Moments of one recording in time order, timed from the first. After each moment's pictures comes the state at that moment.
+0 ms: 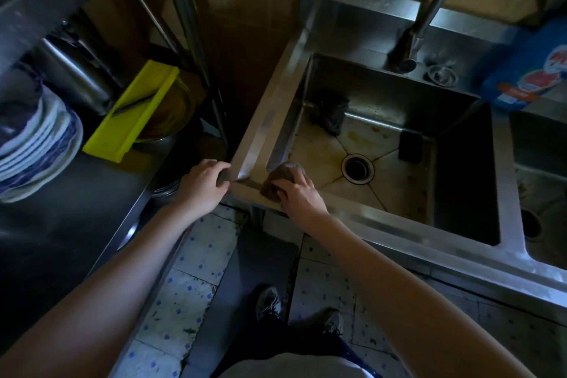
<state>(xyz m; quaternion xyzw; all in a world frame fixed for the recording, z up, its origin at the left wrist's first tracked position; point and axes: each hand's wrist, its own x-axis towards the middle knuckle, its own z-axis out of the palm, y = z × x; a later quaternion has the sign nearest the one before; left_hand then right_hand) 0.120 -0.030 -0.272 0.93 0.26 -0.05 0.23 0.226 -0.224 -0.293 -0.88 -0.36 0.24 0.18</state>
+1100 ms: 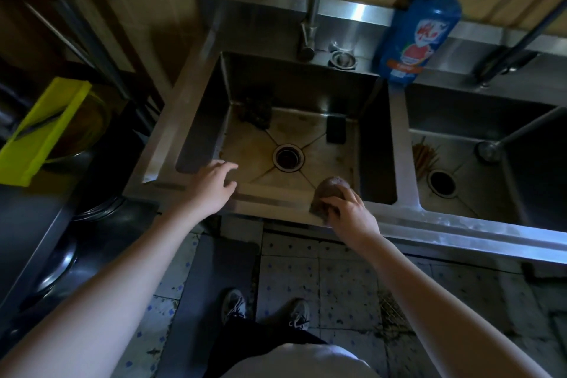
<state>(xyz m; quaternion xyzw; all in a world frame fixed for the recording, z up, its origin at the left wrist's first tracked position) 0.206 -0.206 -0.257 0.95 0.16 -0.07 0.26 0.274 -0.500 -0.282 -0.95 -0.20 0.19 0.14</state>
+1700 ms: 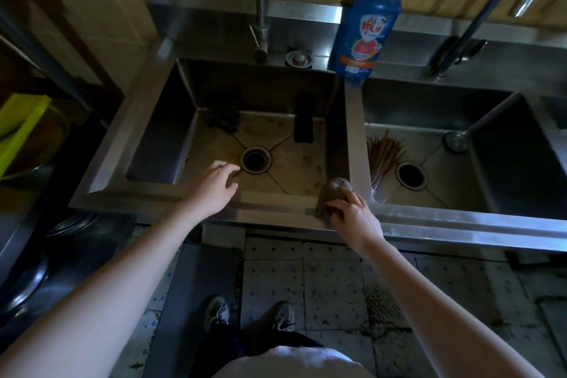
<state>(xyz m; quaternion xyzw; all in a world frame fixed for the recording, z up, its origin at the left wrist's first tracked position) 0.248 -0.299 -0.260 0.96 0.13 -0.07 0.24 0.298 -0.604 -0.288 -0.96 -0.17 0.16 0.16</state>
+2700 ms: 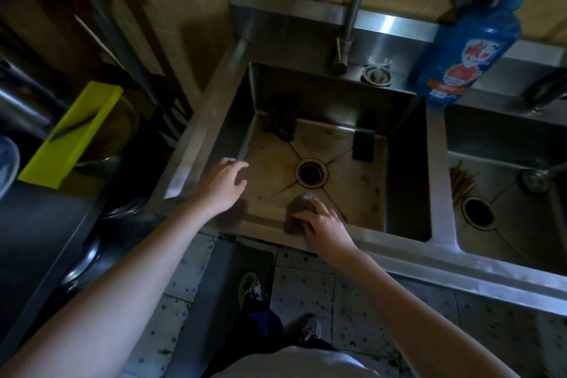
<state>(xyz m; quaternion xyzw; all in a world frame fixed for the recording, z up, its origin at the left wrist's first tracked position) 0.239 -0.152 -0.267 0.95 0.19 -0.05 0.23 0.282 -0.398 -0.295 -0.90 -0.31 0.26 0.17</state>
